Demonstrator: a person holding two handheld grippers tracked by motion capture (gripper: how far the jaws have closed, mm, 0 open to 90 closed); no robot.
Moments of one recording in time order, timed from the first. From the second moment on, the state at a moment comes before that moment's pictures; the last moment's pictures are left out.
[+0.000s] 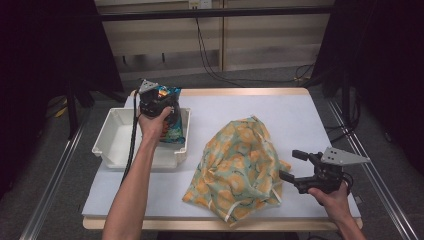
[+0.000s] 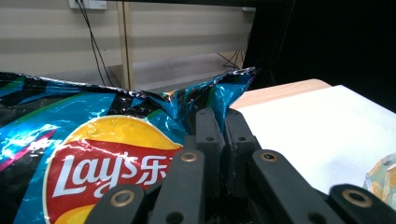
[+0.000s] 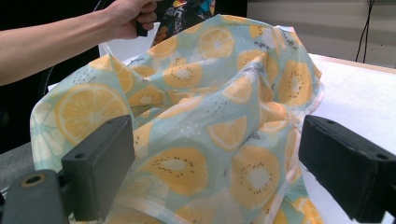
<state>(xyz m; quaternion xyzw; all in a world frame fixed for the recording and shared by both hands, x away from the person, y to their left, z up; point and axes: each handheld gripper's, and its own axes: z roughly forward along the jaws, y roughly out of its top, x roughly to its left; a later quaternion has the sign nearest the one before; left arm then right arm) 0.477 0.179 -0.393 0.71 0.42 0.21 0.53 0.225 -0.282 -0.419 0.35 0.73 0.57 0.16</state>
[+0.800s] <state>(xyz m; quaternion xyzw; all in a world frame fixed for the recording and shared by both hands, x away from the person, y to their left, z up) 0.478 0.174 -0.396 0.72 0.41 0.17 0.53 0.224 -0.280 -0.419 0.35 0.73 0.57 0.16</state>
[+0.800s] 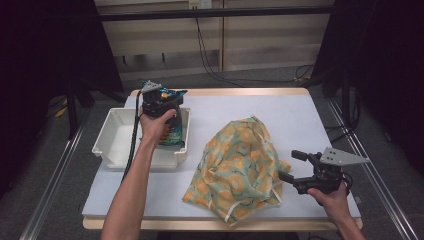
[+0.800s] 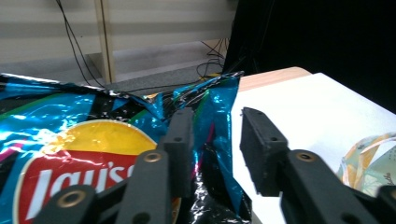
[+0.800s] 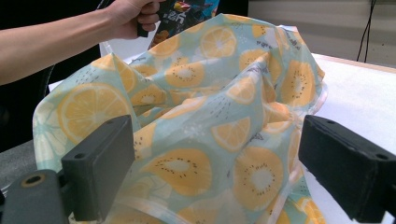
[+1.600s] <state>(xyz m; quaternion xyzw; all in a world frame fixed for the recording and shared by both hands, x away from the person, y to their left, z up) 0.422 0.212 -0.391 0.77 0.34 0.16 0.51 0.224 -0.278 -0.419 0.35 0.73 0.56 0.16</state>
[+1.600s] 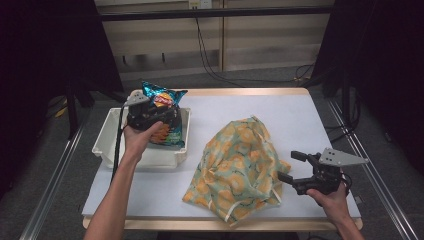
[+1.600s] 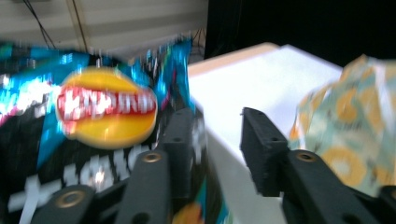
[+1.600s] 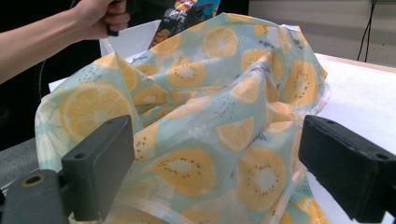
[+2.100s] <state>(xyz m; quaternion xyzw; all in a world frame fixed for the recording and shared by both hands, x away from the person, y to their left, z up) 0.411 0.231 -0.450 0.81 0.34 0.13 0.45 0.225 -0.276 -0.421 0.35 0.73 0.56 0.16</state>
